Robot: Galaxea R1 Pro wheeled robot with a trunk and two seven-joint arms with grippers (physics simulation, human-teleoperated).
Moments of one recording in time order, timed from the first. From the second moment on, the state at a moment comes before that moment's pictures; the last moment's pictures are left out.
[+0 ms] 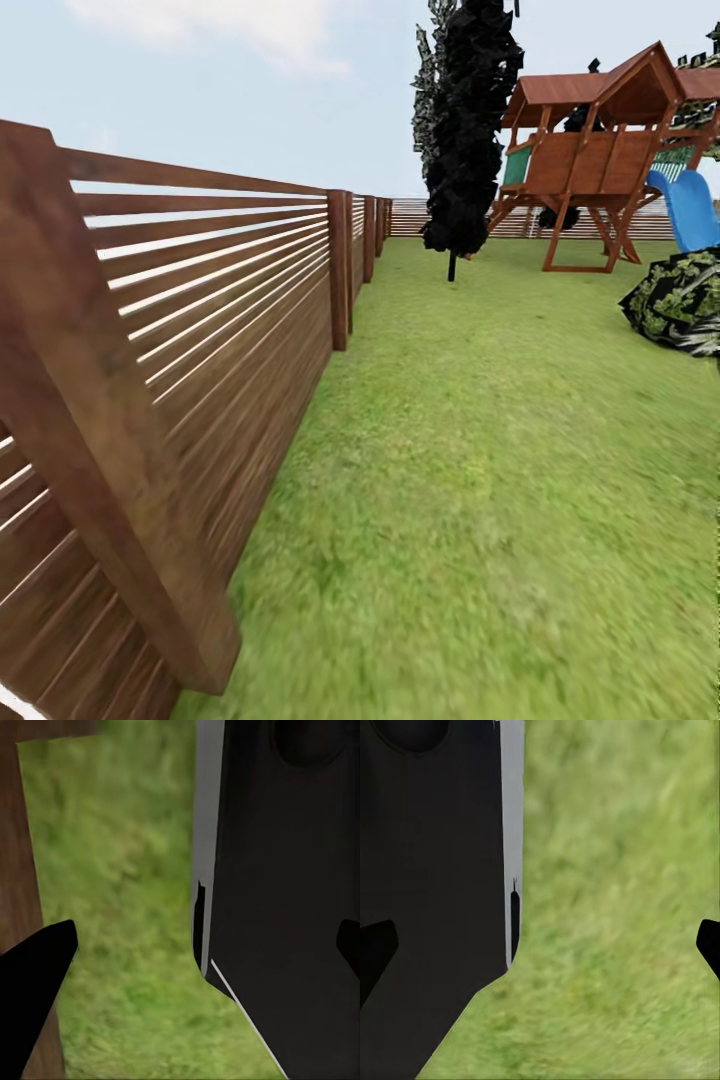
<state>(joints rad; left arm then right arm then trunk) 0.01 0.10 0.01 -0.04 0.01 0.02 -0.01 -0.06 -0.09 0.02 0.07 0.01 0.00 -0.02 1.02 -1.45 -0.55</state>
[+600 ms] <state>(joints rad) 0.01 0.09 0.01 -0.04 0.01 0.01 -0.01 -0.06 -0.09 0.02 0.07 0.01 0.00 -0.02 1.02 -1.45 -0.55</state>
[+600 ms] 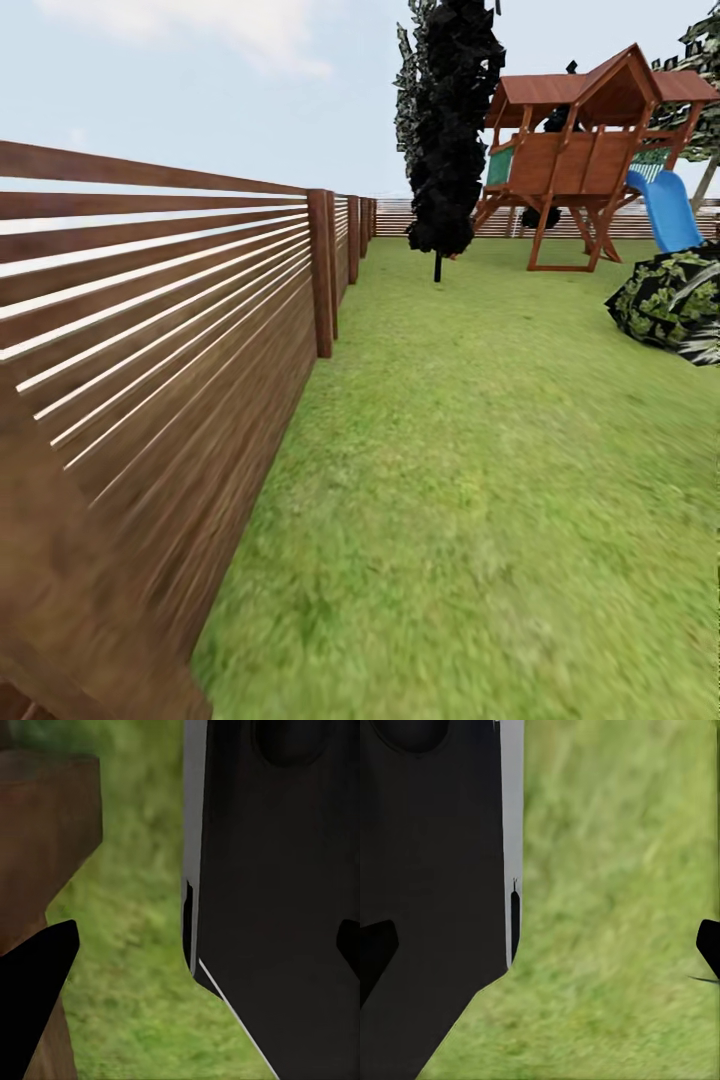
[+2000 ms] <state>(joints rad) 0.01 0.11 0.01 -0.04 0.01 0.01 -0.01 -0.06 -0.09 0.02 0.07 0.00 0.00 -0.02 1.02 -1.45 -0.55</state>
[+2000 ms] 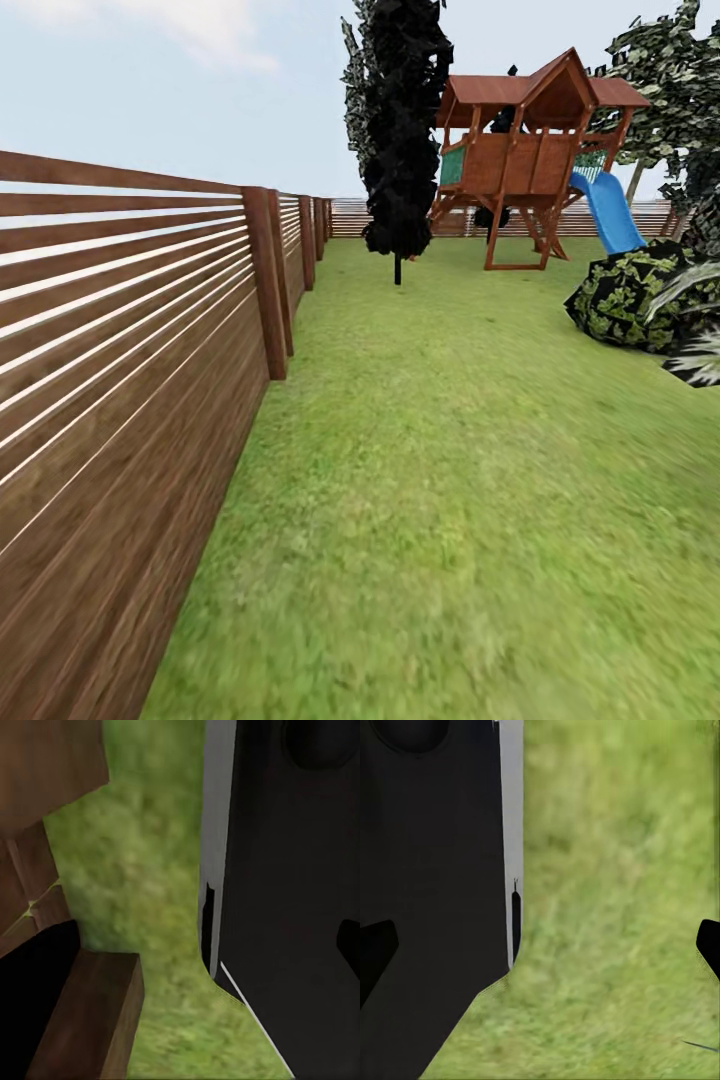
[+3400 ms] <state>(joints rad) 0.01 0.11 0.01 -0.04 0.00 0.01 -0.01 -0.06 -0.09 0.02 0.07 0.00 0.00 -0.02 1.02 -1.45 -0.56</state>
